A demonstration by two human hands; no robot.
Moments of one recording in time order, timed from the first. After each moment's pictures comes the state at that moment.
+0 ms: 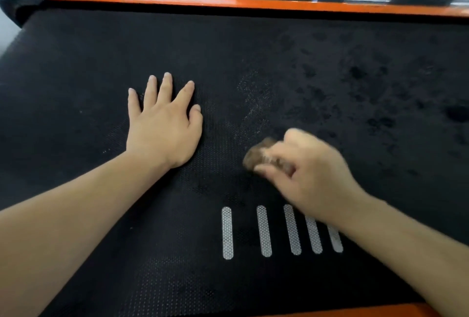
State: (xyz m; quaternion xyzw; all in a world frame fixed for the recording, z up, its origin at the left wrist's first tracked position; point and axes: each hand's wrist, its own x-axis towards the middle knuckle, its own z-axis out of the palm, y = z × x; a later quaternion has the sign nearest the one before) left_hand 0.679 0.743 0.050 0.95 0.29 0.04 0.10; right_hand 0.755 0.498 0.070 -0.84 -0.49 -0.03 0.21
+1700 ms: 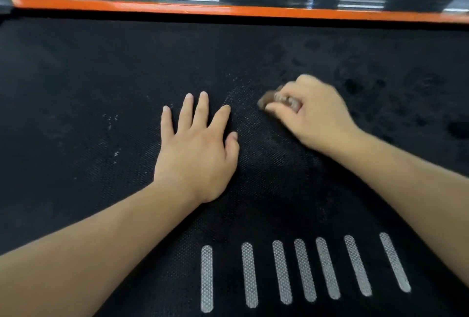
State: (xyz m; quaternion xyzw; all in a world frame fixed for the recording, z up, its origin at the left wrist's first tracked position) left_hand 0.718 0.686 0.049 0.97 0.22 0.03 0.10; right_hand 0.889 0.535 0.065 -0.88 -0.42 -0.06 0.20
